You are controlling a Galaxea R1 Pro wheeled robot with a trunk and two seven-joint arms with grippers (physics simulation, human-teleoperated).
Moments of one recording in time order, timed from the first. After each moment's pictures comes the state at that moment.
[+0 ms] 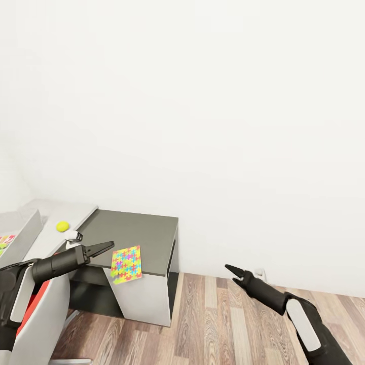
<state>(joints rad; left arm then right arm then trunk) -0.44 0.25 0.34 -1.35 0.31 1.01 -1.29 -0.35 -0.11 -0.17 -1.04 -0.77 0.75 0.58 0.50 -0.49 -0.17</state>
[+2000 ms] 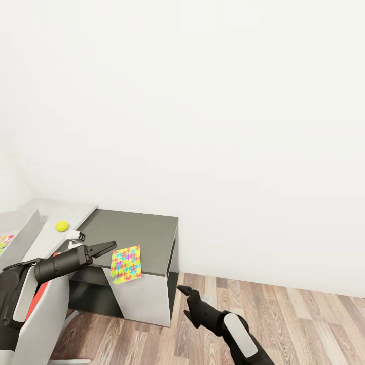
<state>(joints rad) -0.44 0.24 0.33 -1.36 0.32 1.03 -1.30 -0.38 0.17 0.08 -0.75 -1.19 0.55 0.09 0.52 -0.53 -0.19</state>
